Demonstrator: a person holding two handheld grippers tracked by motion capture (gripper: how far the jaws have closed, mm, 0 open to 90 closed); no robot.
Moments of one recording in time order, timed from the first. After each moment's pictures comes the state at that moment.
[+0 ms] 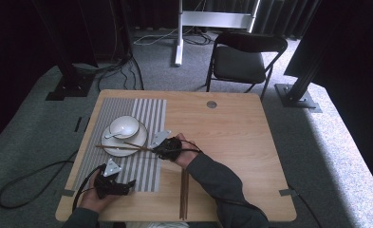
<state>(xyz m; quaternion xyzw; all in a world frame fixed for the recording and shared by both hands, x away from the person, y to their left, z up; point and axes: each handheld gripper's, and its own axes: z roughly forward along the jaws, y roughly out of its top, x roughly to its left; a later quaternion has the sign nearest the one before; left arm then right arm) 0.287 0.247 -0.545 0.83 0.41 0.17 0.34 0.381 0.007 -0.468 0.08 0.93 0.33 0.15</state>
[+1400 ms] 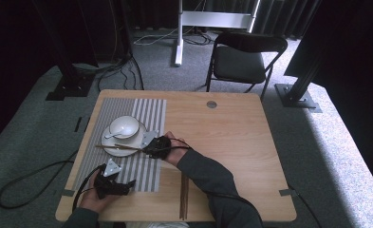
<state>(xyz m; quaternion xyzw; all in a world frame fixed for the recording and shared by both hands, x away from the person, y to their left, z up) 0.287 0.247 -0.546 0.83 0.41 0.17 0.34 0.389 0.040 -0.474 0.04 0.93 0.33 0.15</state>
